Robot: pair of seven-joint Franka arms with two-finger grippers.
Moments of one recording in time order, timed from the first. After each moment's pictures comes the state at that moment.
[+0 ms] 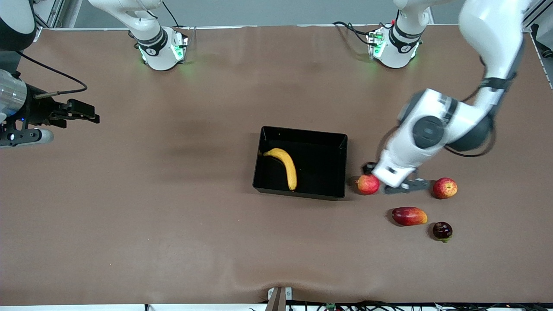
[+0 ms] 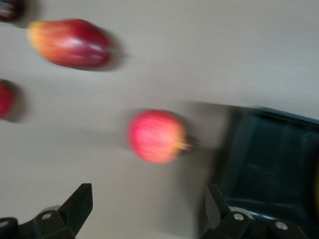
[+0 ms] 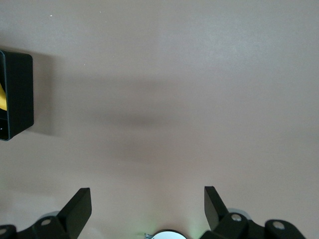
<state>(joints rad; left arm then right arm) 0.18 0.47 -0.68 -1.73 0.36 2.04 -0.74 -0.02 0.09 0.02 -1.54 0.10 1.46 -0.08</state>
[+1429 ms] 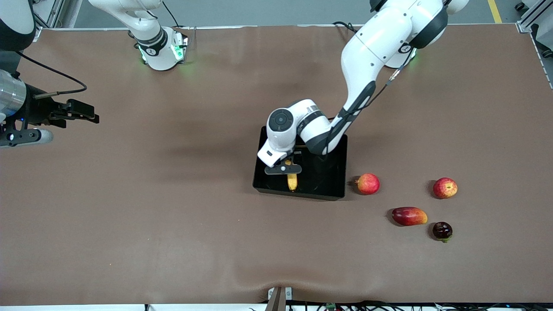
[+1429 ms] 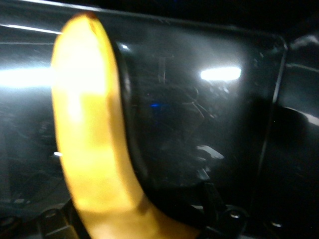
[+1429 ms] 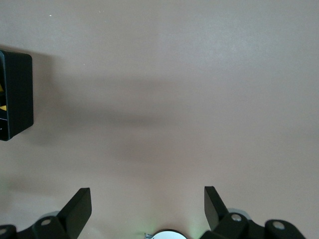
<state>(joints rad) -0.56 0.91 -0.33 -1.44 0.39 2.31 -1.03 -0.02 0.09 0.02 -1.54 0.10 1.45 -0.08</state>
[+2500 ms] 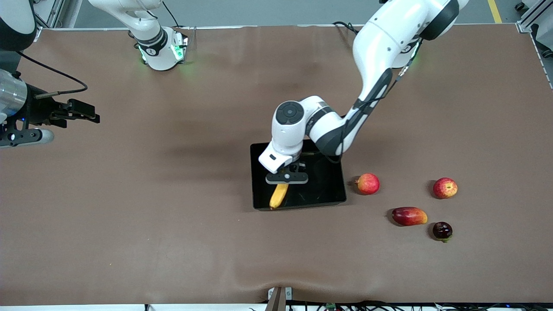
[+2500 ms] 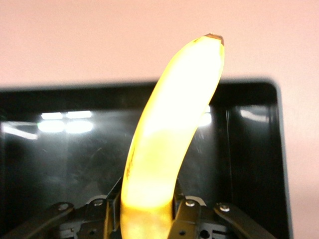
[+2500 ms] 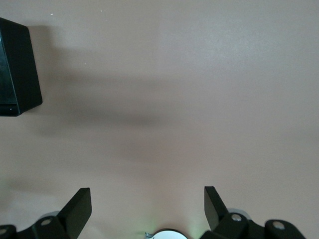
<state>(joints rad) -0.49 0.80 -0.31 -1.34 0.43 2.29 -0.98 -0.01 0.09 0.02 -1.54 0.10 1.45 -0.08</state>
